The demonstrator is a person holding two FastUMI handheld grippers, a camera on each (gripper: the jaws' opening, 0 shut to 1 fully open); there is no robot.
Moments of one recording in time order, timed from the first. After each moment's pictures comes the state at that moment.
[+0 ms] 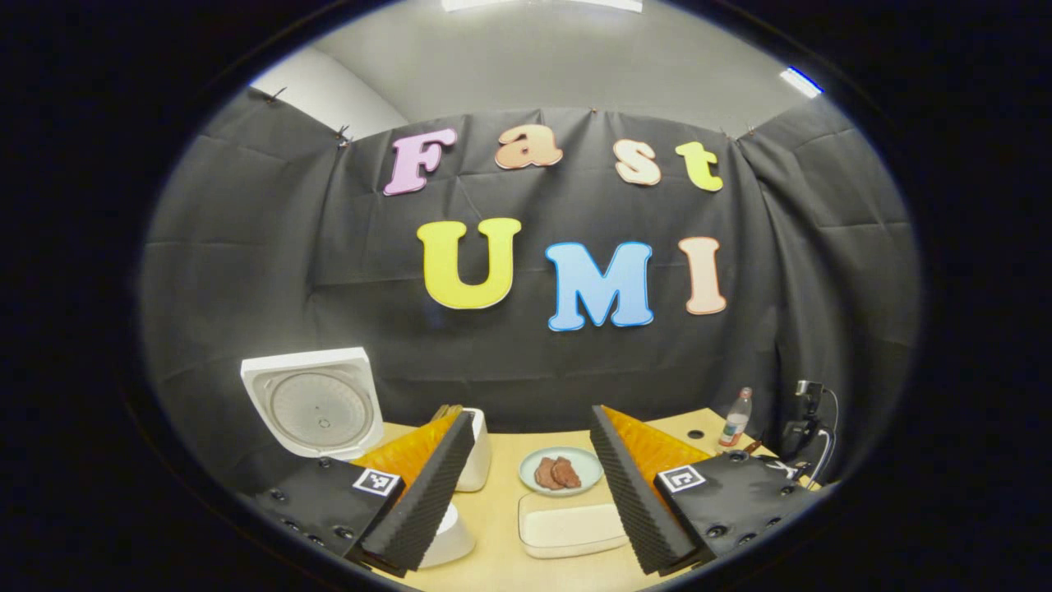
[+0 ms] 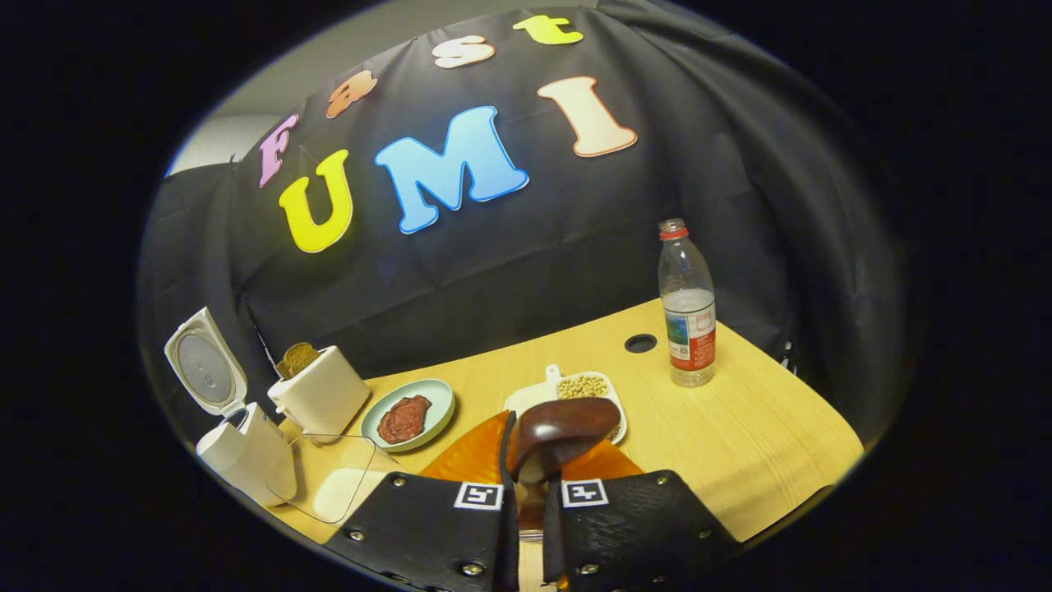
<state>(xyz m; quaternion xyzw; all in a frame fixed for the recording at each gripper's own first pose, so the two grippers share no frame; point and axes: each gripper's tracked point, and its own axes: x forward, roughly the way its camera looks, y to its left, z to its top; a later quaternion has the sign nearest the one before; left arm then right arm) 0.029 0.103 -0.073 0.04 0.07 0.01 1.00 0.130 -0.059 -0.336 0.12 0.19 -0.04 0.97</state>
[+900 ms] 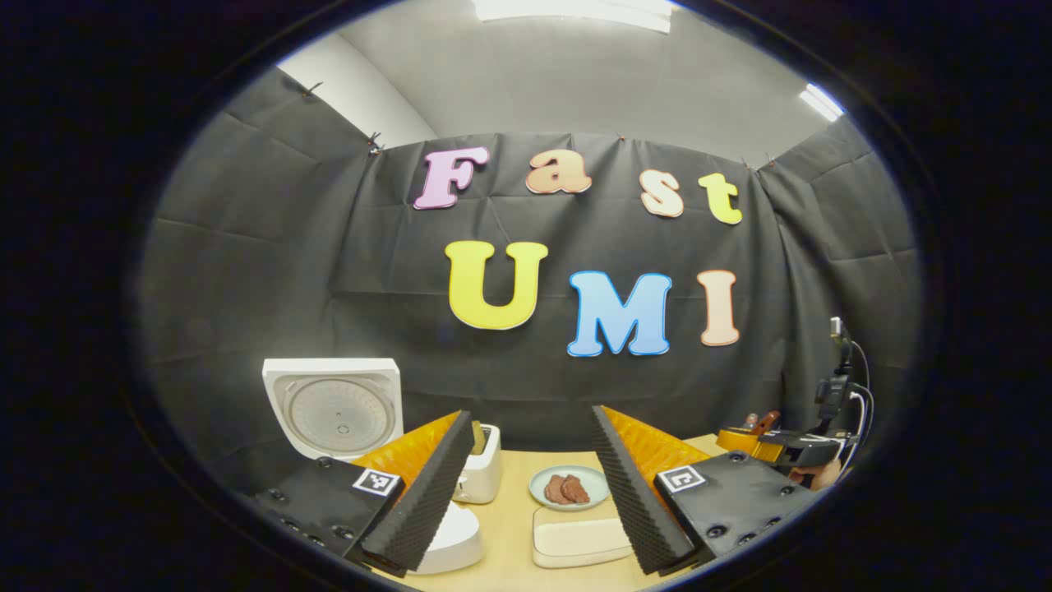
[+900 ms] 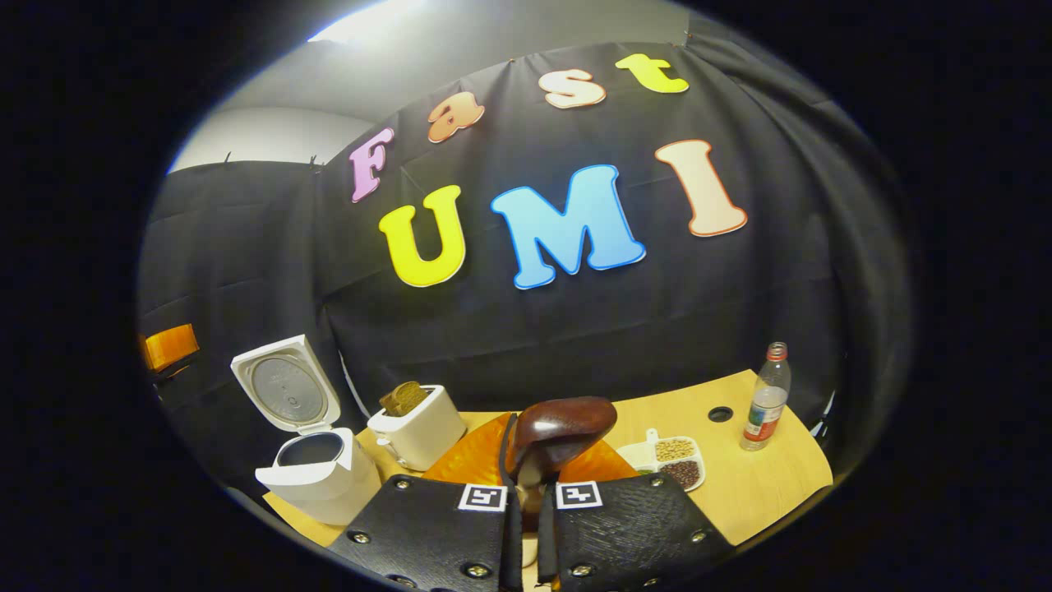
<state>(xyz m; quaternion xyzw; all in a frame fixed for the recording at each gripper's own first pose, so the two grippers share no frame) 0.009 0.156 -0.053 0.01 0.03 0.04 1.00 0.124 0.073 -0.187 0.10 0.13 0.09 0.98</state>
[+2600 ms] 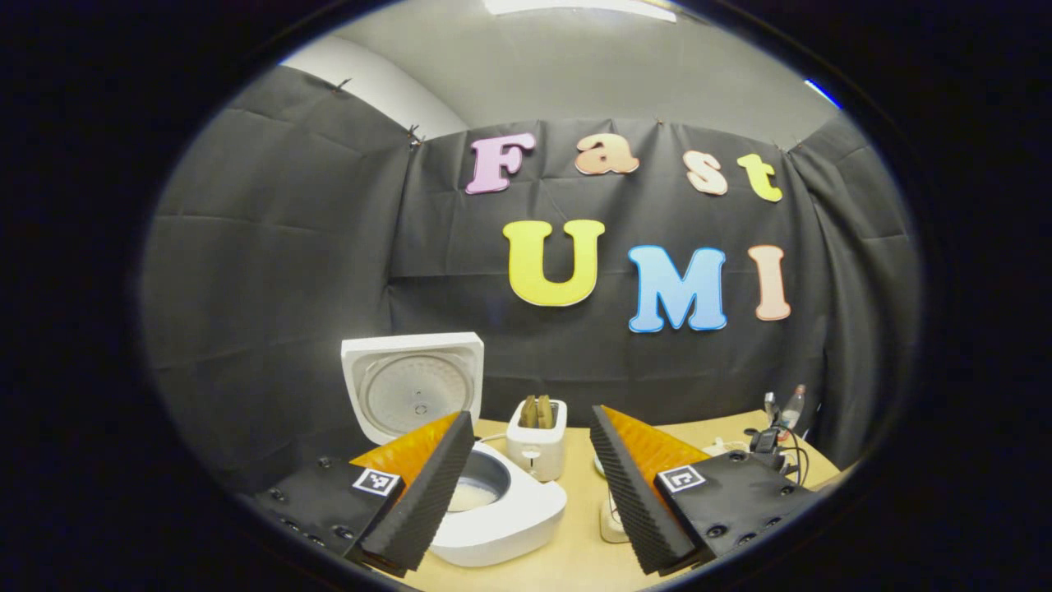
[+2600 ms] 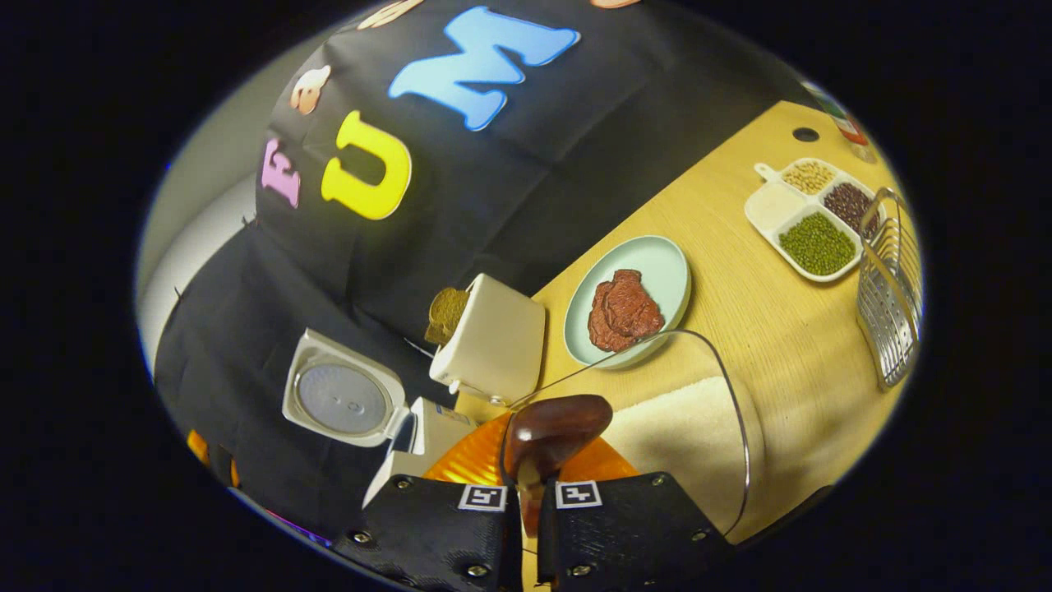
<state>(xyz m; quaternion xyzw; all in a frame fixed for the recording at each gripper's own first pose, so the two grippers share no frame) -0.027 0.250 -0.086 0.02 0.05 0.11 0.99 0.161 0.201 -0.366 0.41 0.33 0.15 0.84</state>
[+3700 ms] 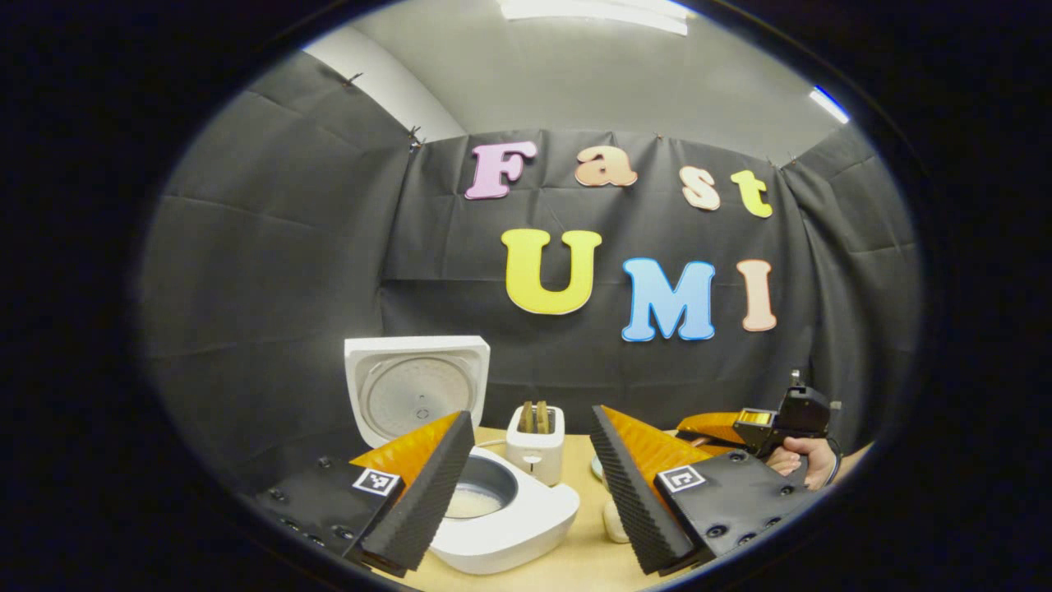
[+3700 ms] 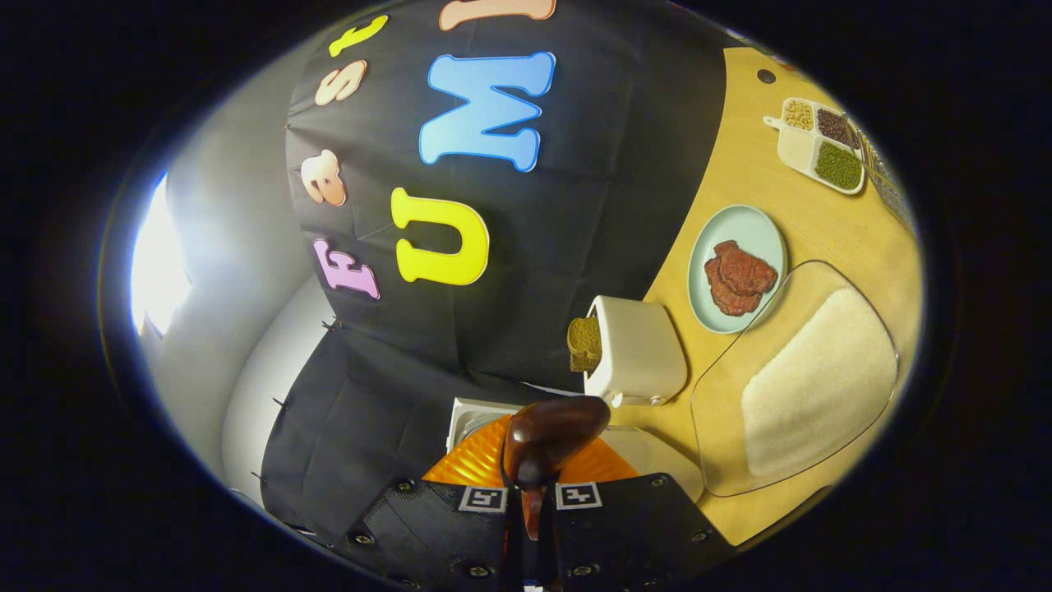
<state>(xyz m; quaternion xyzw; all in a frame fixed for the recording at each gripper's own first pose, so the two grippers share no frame) -0.044 0.289 -0.089 0.01 0.04 0.08 1.00 0.142 0.268 -0.221 0.58 0.24 0.22 0.74</state>
